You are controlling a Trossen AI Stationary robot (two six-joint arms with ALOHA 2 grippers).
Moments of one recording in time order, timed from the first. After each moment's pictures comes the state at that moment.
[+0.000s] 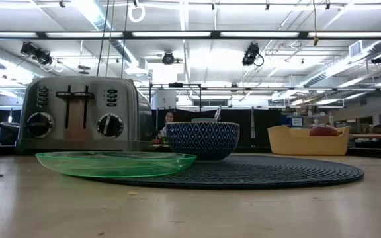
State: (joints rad) left arm -0.36 1.28 1.77 -0.65 -0.15 -0.17; right arm 0.60 0.82 0.70 0.50 0.71 -0.11
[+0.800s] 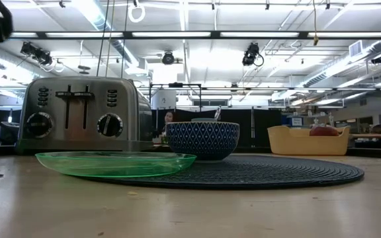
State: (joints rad) left arm -1.14 0.78 0.96 -0.52 -0.49 -0.39; right arm 0.65 1.56 1.53 0.50 1.25 -0.37
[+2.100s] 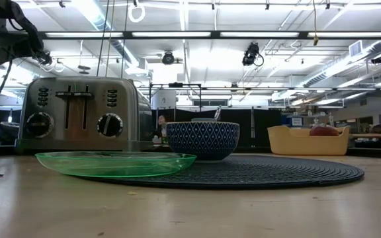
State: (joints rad) left arm -1.52 0.63 0.63 -0.45 -0.56 -0.54; right arm 0.61 1.78 1.73 0.54 1.50 -0.30
